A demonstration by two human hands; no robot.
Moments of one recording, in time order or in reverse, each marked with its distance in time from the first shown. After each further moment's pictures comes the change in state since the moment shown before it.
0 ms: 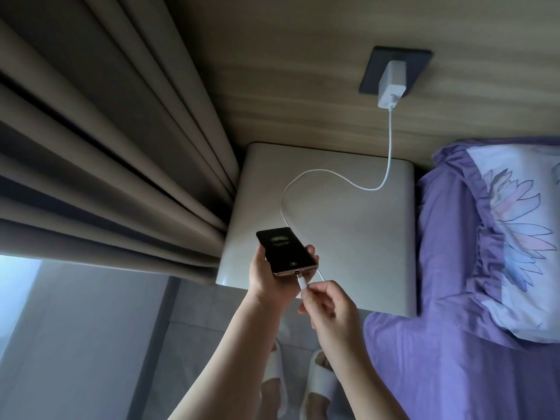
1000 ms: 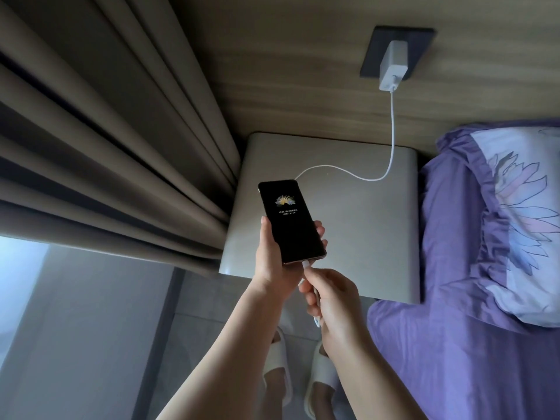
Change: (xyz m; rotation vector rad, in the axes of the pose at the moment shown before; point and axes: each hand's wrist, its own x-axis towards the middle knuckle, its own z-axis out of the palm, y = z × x) left_hand -0.002 -0.007 -0.004 0.326 -0.157 0.177; right_hand 0.002 -0.013 0.006 0.411 0.009 0.341
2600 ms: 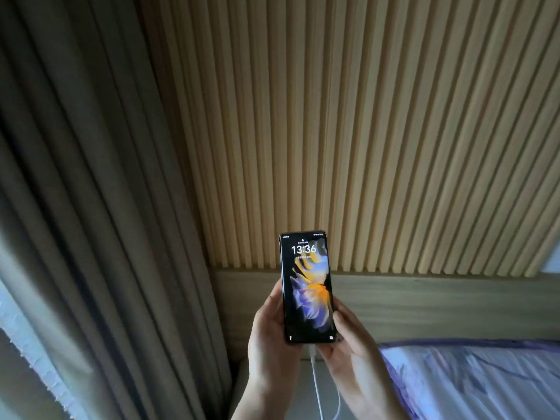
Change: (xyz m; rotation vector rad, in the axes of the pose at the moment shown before) left_hand -0.284 0.129 0.267 0.835 -0.499 1.241; right_hand -0.237 -0.274 0.000 0.448 -0.610 -0.736
